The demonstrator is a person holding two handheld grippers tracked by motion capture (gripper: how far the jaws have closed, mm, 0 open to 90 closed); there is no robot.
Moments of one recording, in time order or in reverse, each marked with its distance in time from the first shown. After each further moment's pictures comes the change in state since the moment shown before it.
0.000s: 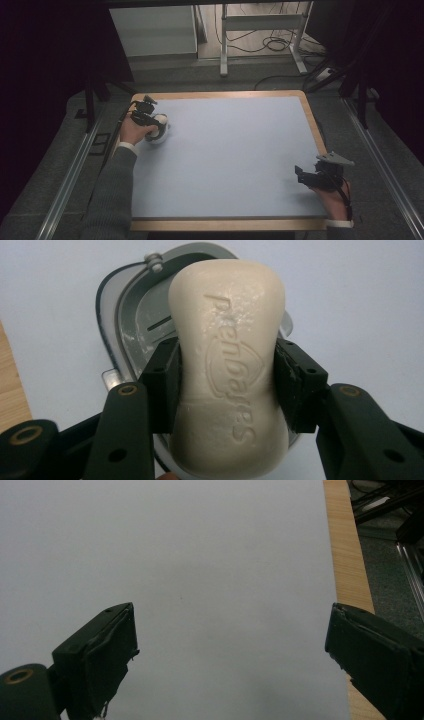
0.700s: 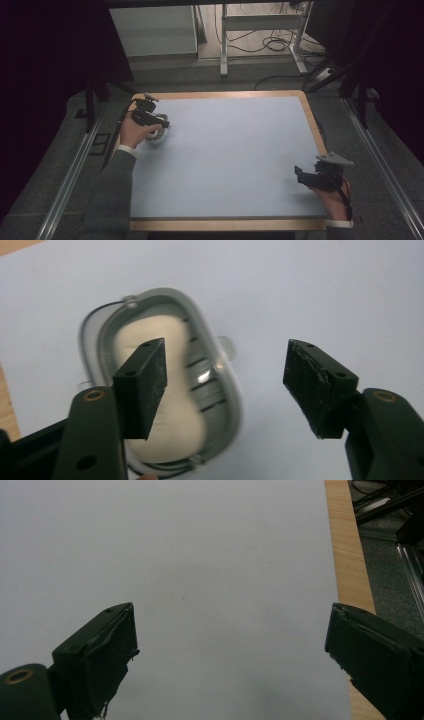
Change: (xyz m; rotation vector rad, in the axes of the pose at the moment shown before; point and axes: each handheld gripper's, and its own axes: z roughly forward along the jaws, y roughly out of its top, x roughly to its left) left arm -0.027 -0.005 -0.031 -0.128 -0.050 0.073; right arm 0.001 0.000 0.000 -0.001 0.002 -0.003
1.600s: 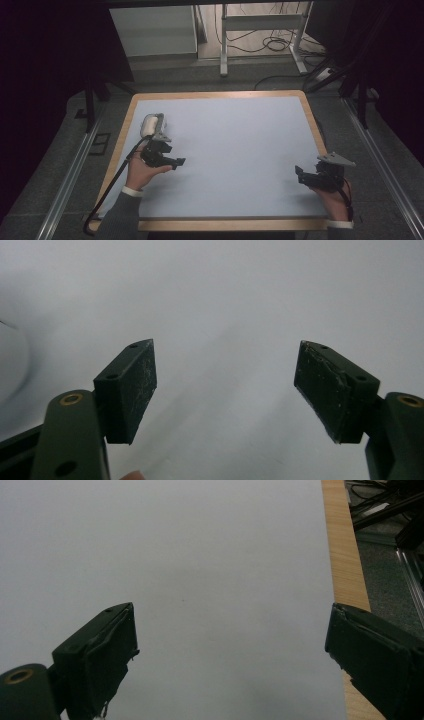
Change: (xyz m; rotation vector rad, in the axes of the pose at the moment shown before) left arm -0.077 -0.094 0.002 -0.097 -0.189 0.193; right arm -0.001 0.000 -0.003 -0.015 0.002 -0.006
